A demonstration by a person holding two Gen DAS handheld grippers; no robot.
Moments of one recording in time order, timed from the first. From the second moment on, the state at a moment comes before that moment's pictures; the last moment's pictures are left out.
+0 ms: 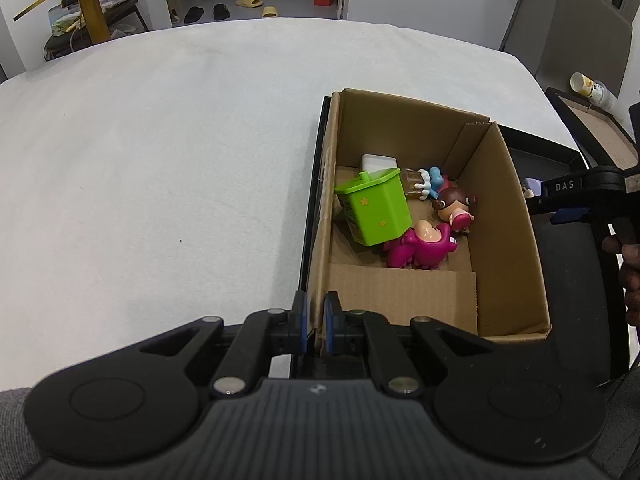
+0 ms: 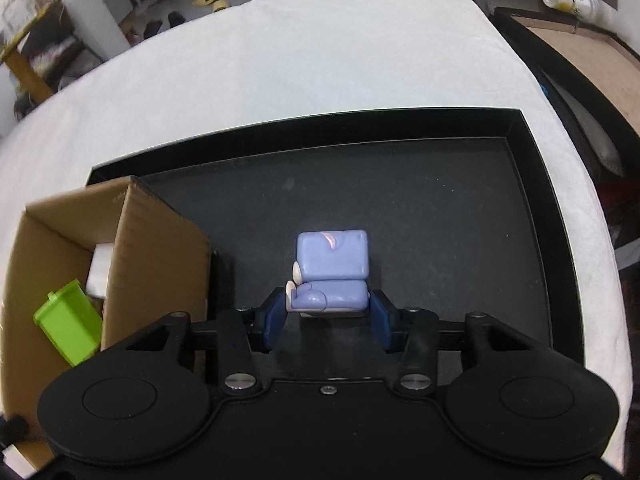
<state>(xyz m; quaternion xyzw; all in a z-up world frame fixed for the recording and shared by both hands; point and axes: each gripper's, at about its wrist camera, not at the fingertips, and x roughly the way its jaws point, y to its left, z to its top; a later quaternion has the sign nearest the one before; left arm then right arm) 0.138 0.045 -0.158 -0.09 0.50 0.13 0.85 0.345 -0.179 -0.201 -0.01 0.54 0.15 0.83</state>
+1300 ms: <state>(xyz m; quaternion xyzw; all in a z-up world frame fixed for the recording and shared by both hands) 0.135 0.049 -0.154 -0.10 0.49 0.12 0.86 0.295 -0.151 -0.101 0.00 0.46 0.24 0.86</state>
